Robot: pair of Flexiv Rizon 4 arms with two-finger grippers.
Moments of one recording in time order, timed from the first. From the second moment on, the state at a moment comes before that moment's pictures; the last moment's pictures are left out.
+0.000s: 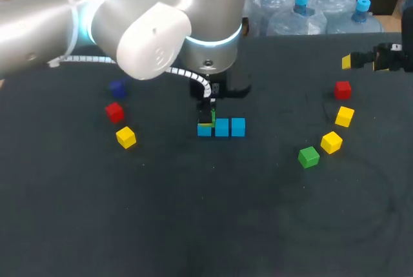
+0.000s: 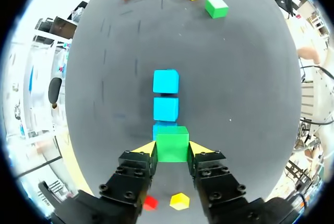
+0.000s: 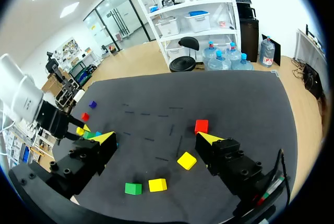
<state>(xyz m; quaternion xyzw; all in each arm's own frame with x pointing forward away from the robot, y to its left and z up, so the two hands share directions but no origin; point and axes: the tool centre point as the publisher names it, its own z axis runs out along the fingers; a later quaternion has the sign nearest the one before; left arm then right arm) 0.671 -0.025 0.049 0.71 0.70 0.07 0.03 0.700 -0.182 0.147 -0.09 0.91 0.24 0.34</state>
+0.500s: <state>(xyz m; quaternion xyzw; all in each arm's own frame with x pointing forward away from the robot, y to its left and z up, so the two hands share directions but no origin) 0.684 -0.029 0.040 0.72 0.70 0.05 0.02 0.700 -0.182 0.147 -0.09 0.91 0.24 0.34</state>
